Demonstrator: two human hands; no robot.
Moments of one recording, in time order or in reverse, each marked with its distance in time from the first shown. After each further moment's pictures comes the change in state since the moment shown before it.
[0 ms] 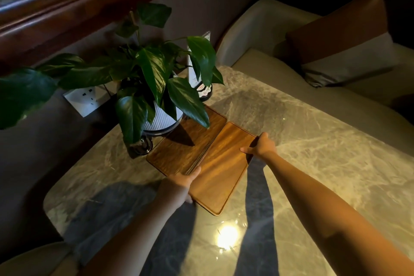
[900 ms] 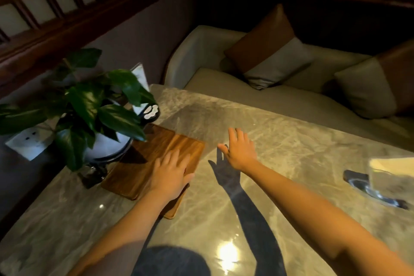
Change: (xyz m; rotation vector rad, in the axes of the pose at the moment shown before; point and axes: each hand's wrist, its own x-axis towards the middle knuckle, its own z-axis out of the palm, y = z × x) left_hand -0.021 0.110 -0.048 0.261 0.367 0.196; right_hand -0.084 0.068 -0.075 -0.349 0.294 -0.336
